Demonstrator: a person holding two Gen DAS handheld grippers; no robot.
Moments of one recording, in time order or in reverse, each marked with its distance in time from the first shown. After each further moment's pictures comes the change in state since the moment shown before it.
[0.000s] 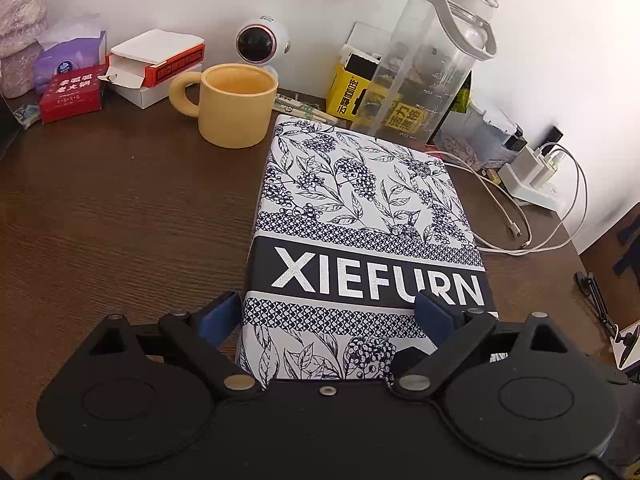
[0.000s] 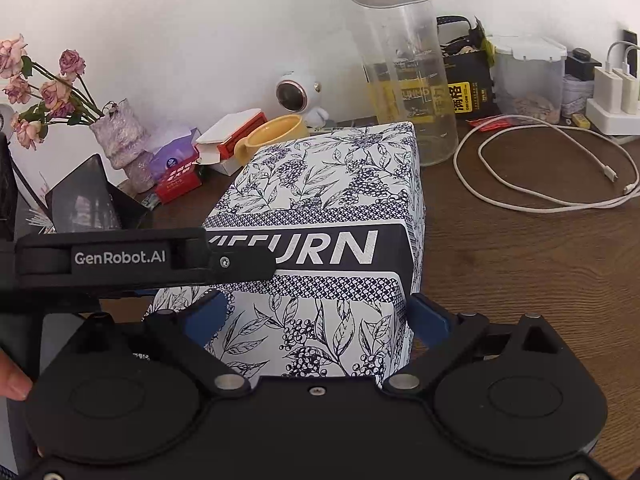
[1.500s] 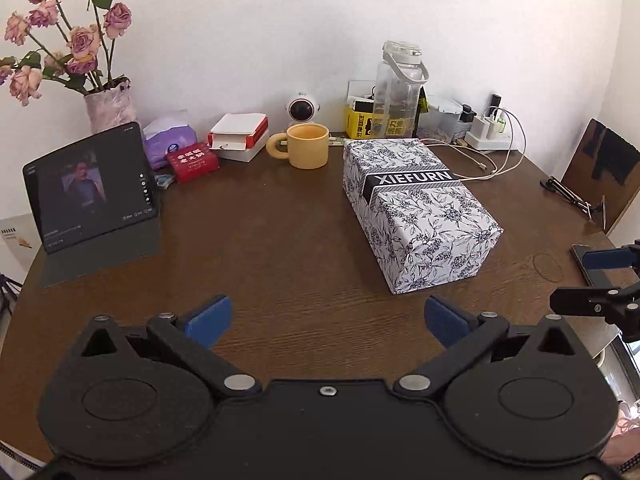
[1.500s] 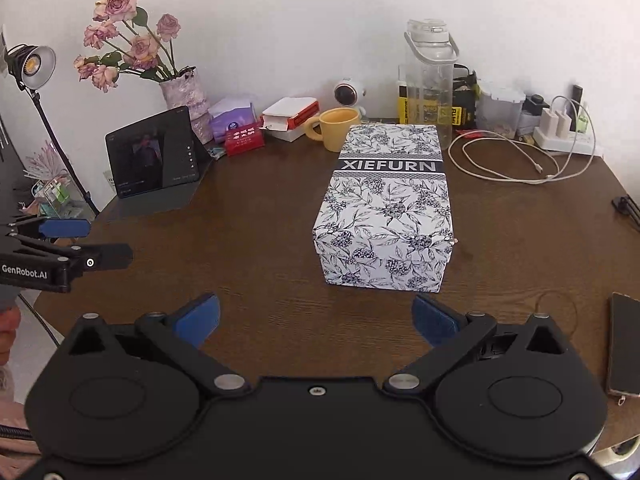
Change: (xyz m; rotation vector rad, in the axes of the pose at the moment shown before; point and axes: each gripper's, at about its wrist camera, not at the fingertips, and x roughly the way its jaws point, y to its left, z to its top) left arm -0.294 0.093 -0.115 0.304 -0.127 0.074; right arm -0.236 0.166 -0.105 -0.091 0.022 -0.137
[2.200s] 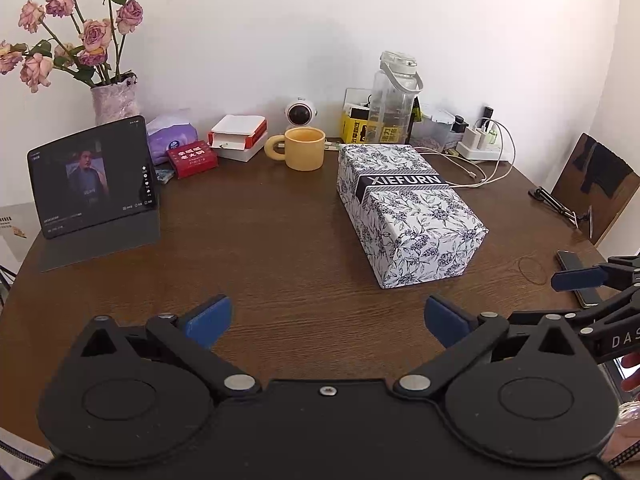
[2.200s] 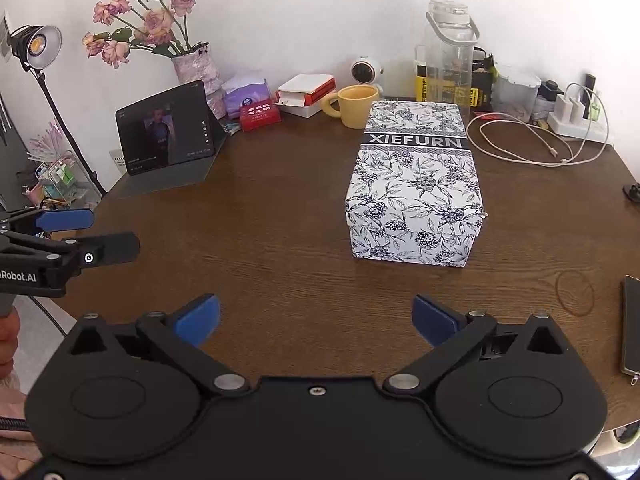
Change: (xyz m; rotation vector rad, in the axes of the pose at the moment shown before) left arm -0.023 0.006 -0.020 -0.033 -0.026 -0.024; right arm 0.002 0.031 -0.012 -0.018 0.059 0.003
